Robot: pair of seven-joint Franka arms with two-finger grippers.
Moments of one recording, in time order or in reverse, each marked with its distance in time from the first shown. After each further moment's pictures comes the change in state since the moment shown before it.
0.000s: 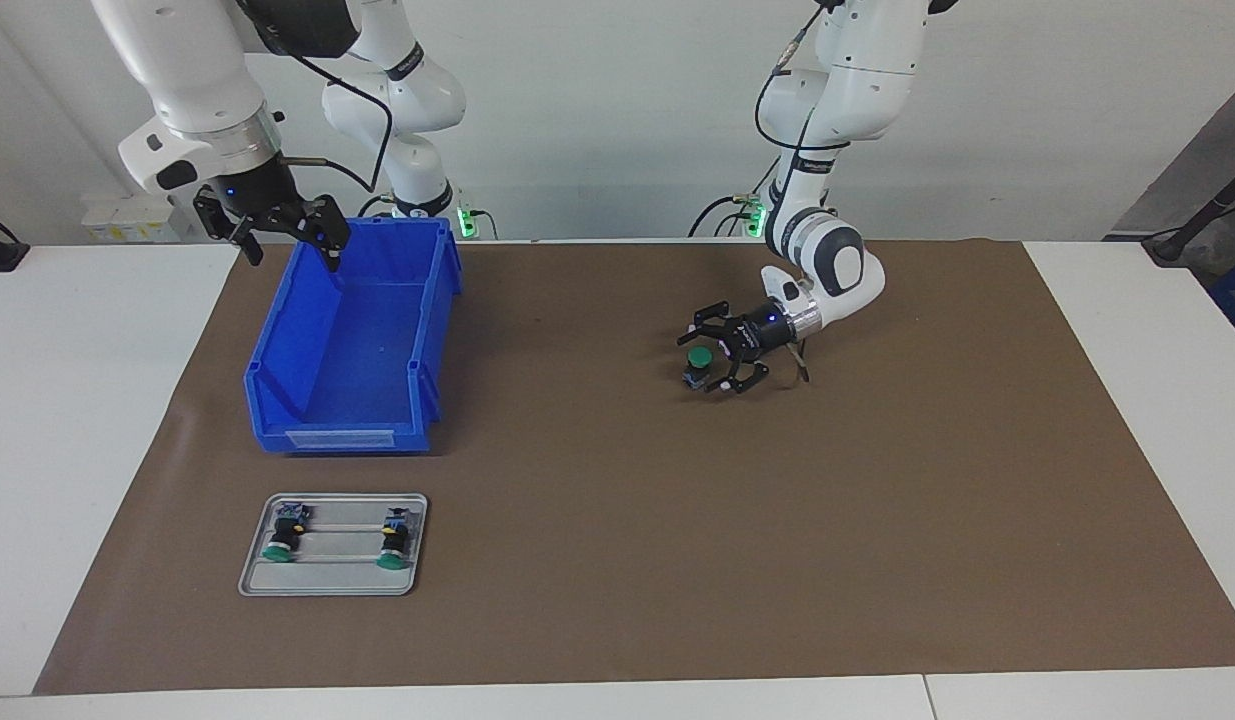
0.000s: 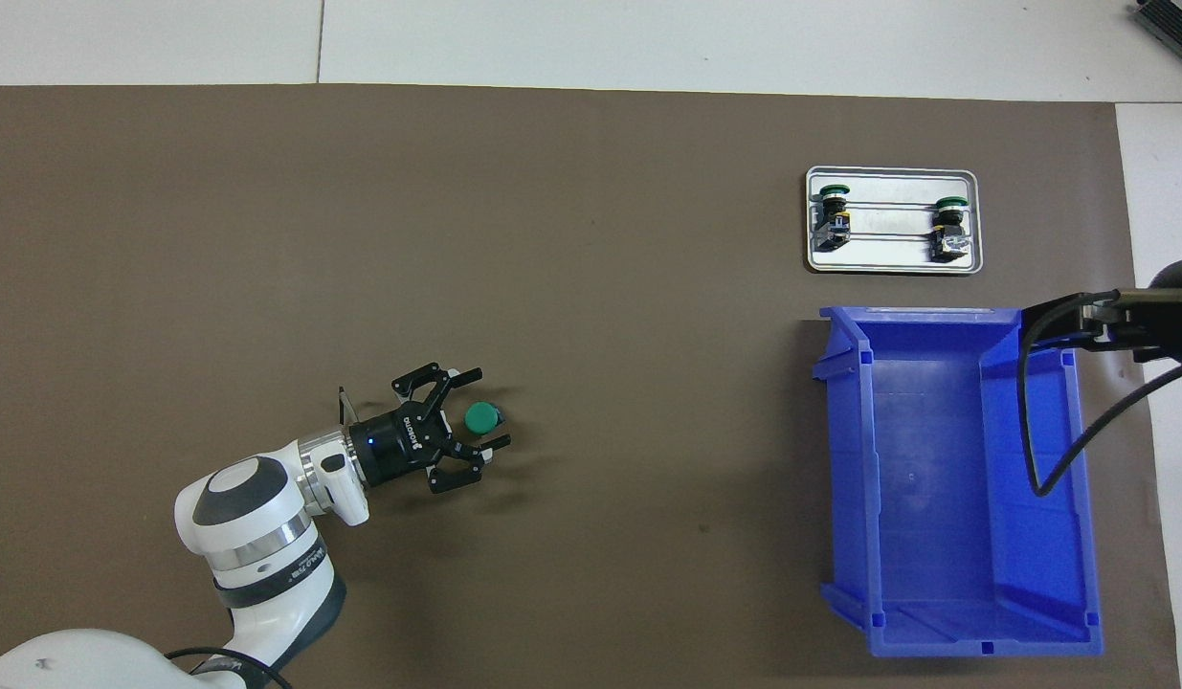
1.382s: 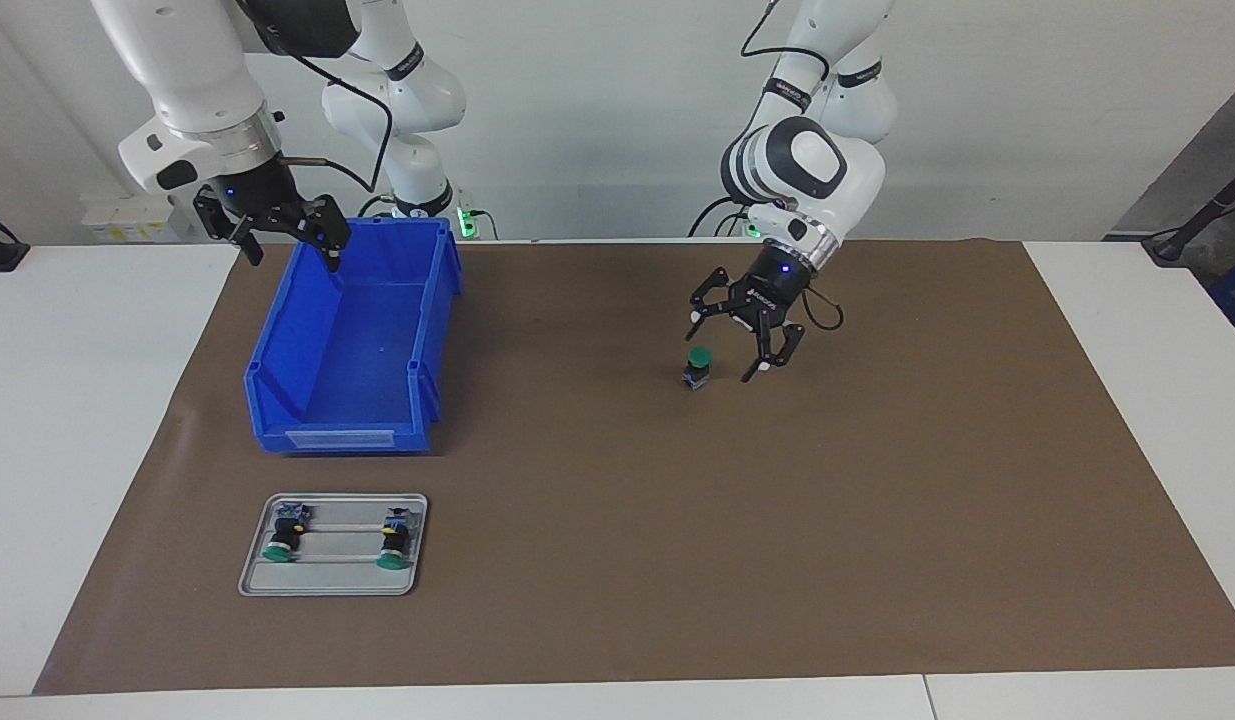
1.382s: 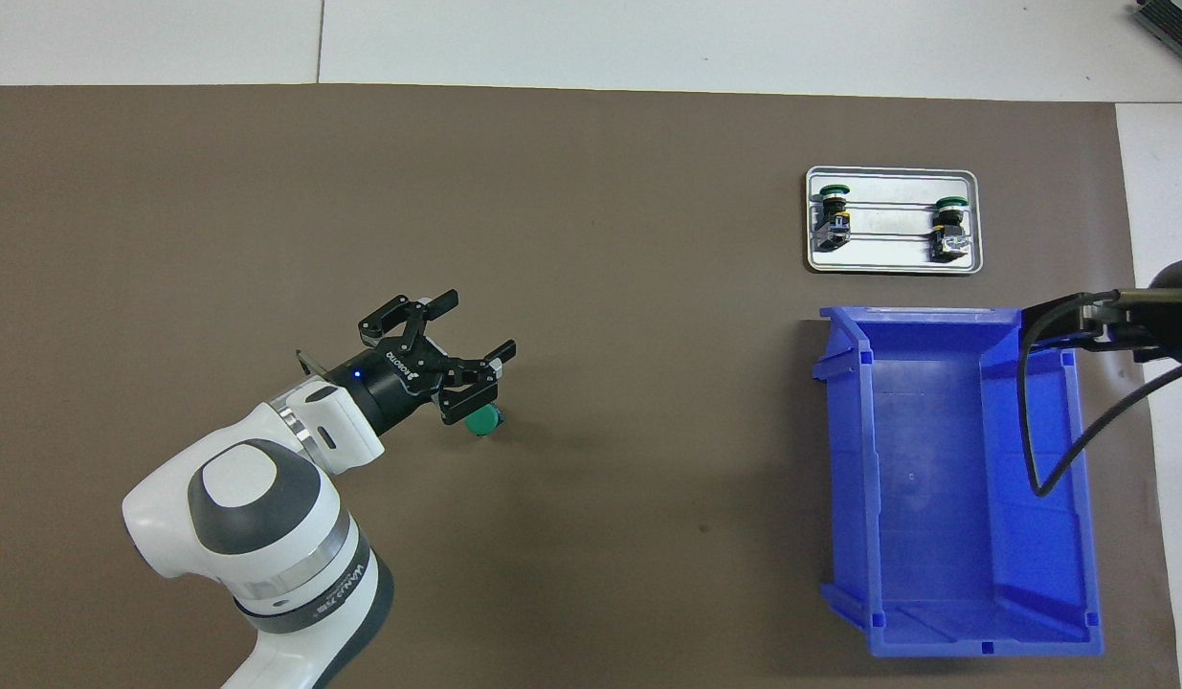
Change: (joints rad) left arm -0.172 -0.223 -0.096 0.340 -0.001 0.903 -0.627; right arm 0.000 0.000 0.000 0.000 0.000 0.000 0.000
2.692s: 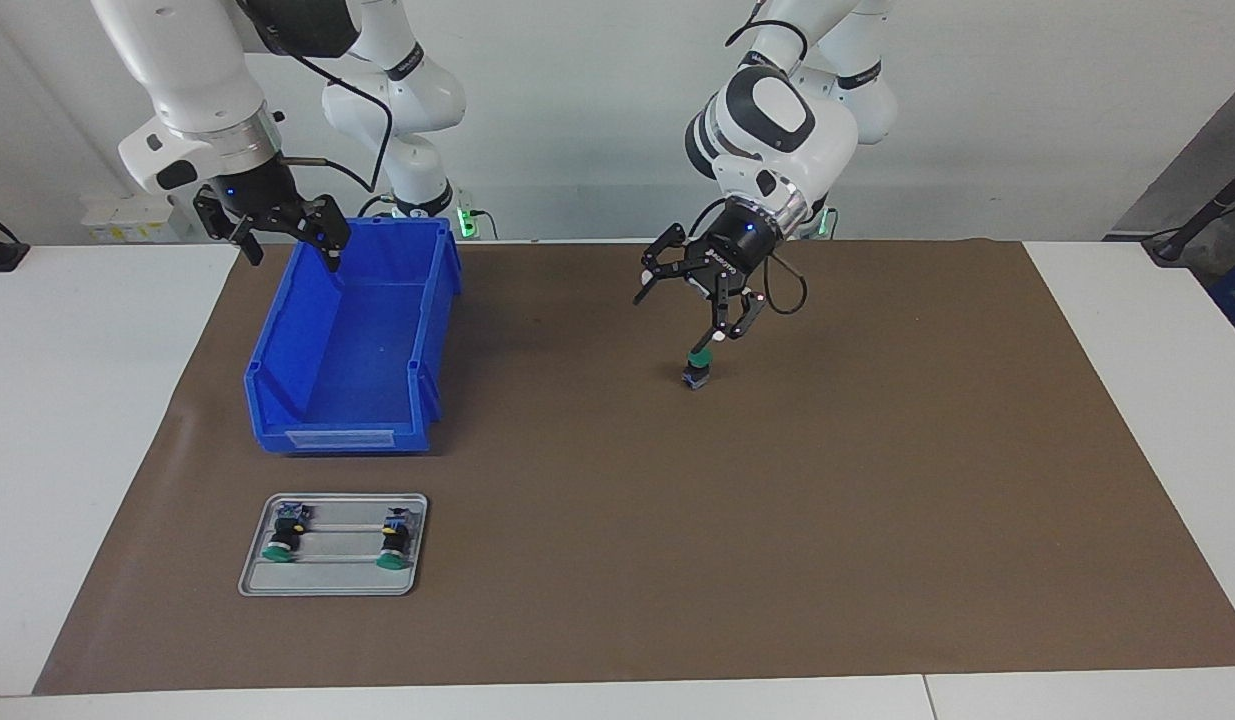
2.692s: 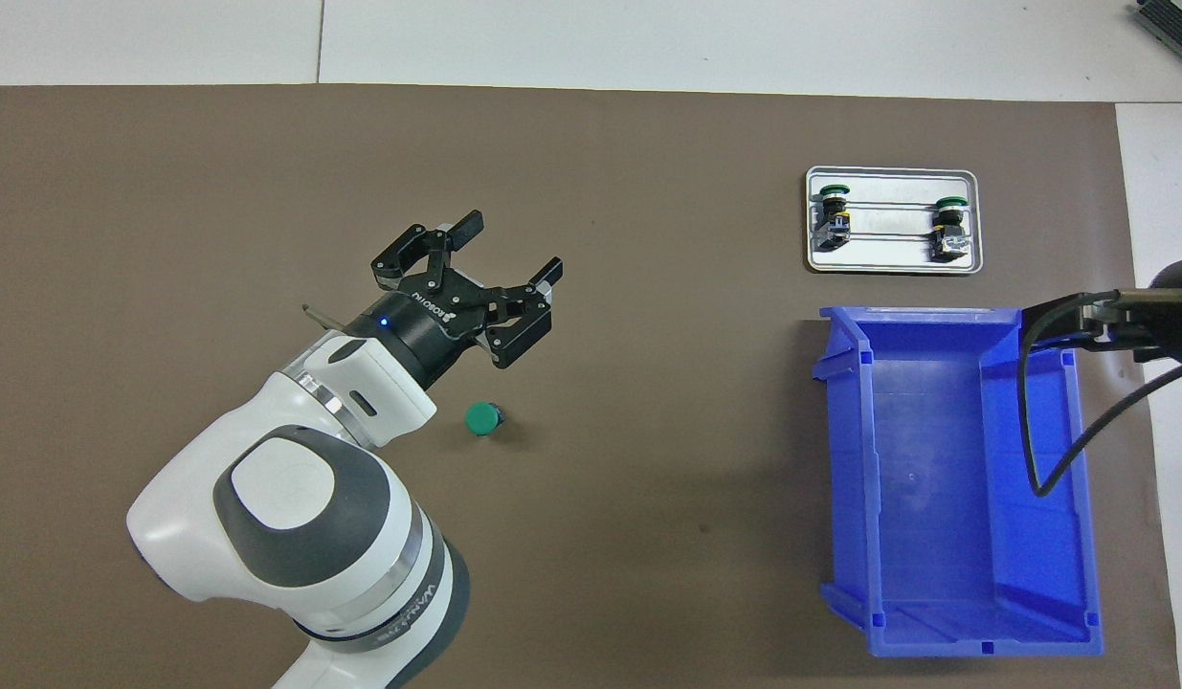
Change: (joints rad) left arm 0.001 0.038 -0.085 0.190 0.025 -0.023 -0.152; right arm 0.000 0.000 0.000 0.000 0.000 0.000 0.000
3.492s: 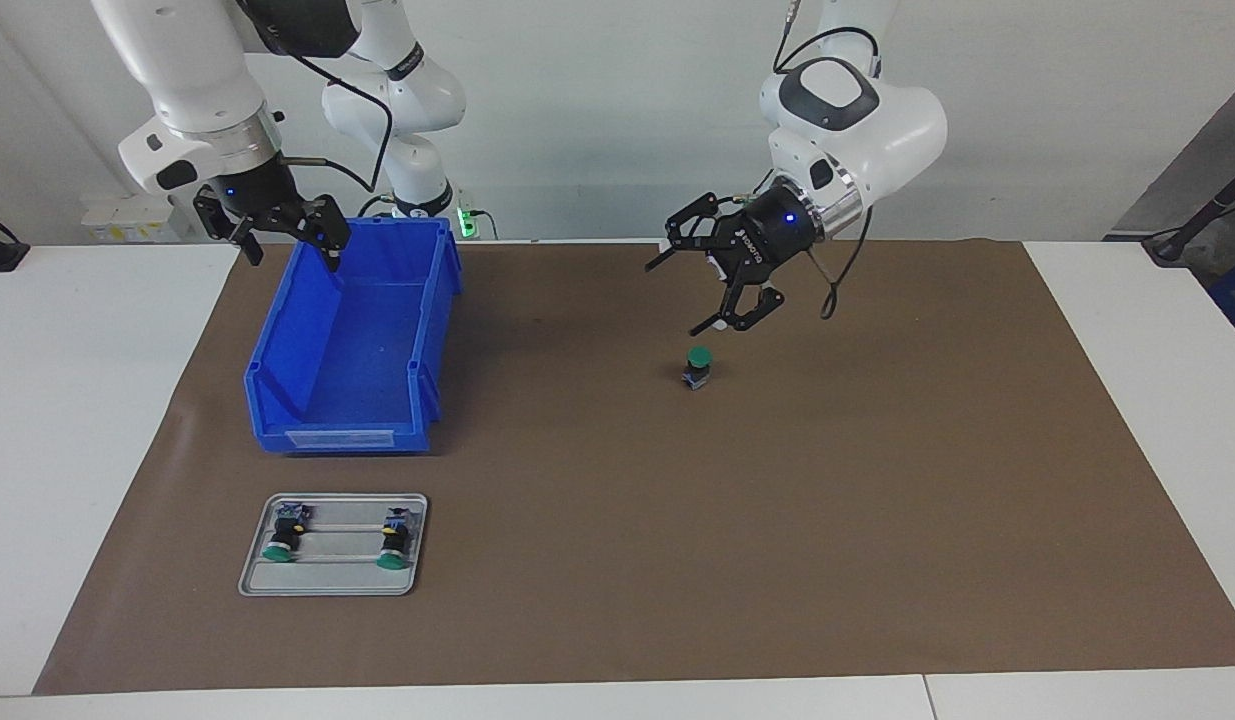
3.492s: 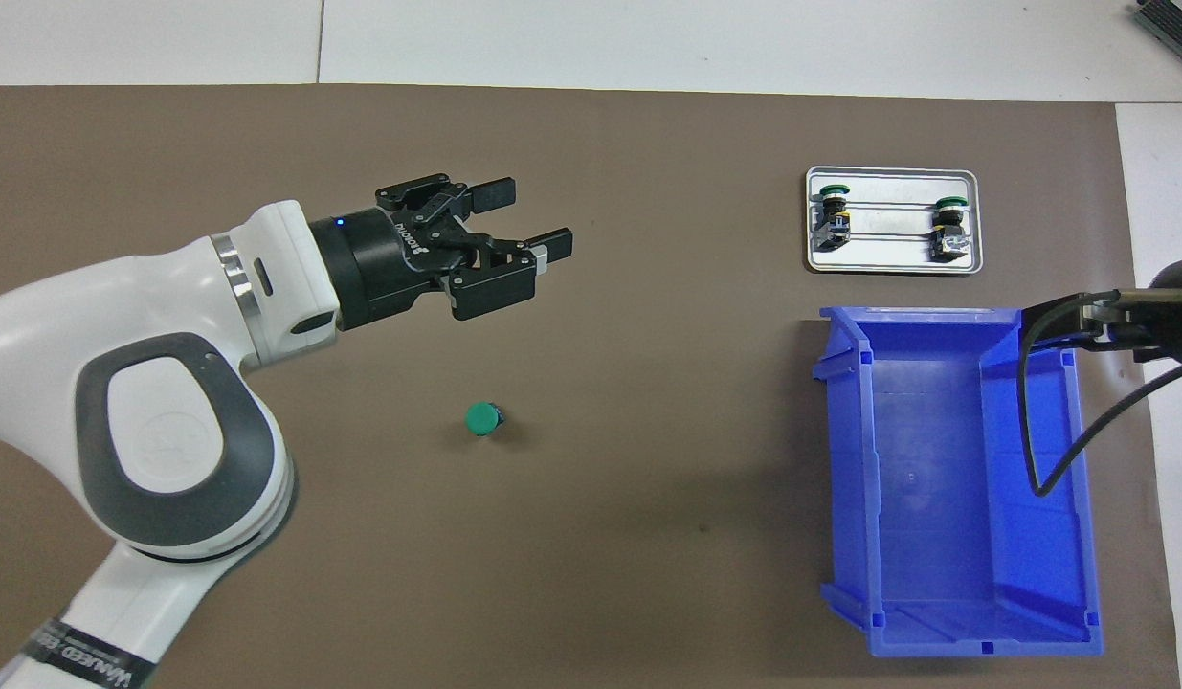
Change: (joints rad) left arm 0.185 -0.006 0.037 0.100 0.807 -0.534 -0.777; right arm 0.000 0.000 0.000 0.000 0.000 0.000 0.000
